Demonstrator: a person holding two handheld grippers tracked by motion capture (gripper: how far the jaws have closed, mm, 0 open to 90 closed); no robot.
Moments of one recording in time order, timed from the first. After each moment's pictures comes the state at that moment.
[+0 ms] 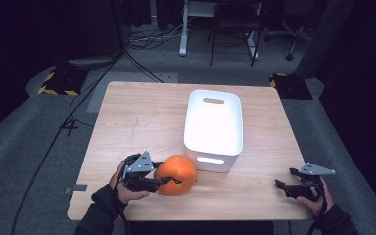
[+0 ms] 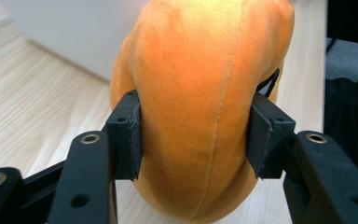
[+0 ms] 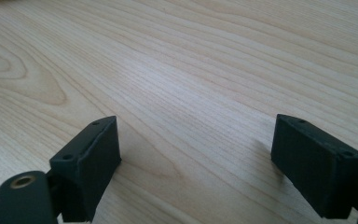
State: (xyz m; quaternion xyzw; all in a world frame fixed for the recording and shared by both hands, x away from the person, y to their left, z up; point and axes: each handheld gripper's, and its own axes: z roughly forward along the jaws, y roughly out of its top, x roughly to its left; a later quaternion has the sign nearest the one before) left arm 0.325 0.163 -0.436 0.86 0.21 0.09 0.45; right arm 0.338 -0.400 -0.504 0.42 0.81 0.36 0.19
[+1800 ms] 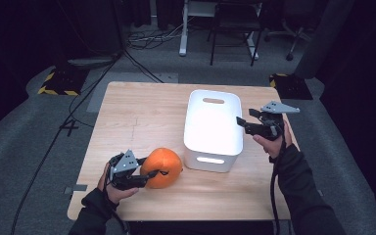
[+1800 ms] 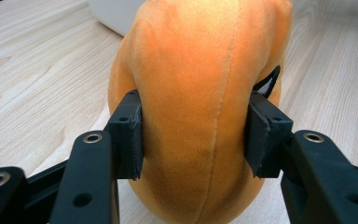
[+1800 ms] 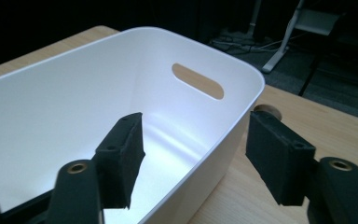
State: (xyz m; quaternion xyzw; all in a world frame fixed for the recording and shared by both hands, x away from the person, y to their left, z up) left arm 0.324 0.193 -0.448 0.83 0.28 0.14 0.46; right arm 0.445 -0.247 -0.363 0.37 0.76 0.46 0.25
